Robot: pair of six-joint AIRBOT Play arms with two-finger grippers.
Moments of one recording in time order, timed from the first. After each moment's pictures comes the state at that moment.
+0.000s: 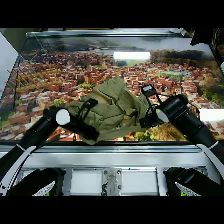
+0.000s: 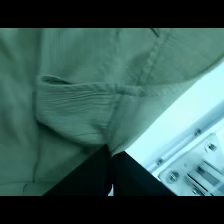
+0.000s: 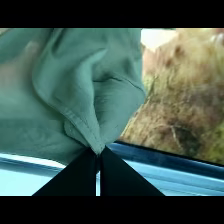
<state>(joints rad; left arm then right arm) -0.52 -1.06 0.78 1.13 -1.20 -1.43 0.59 -1.07 1.02 -1.74 1.38 1.88</state>
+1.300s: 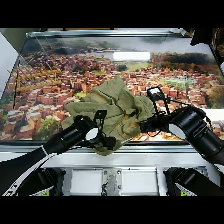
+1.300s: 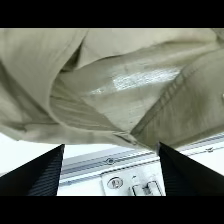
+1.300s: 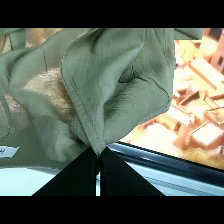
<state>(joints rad) -0.88 -1.19 0.93 1.37 -1.25 -2.28 0.64 -0.88 0.95 -1.69 1.30 1.96</state>
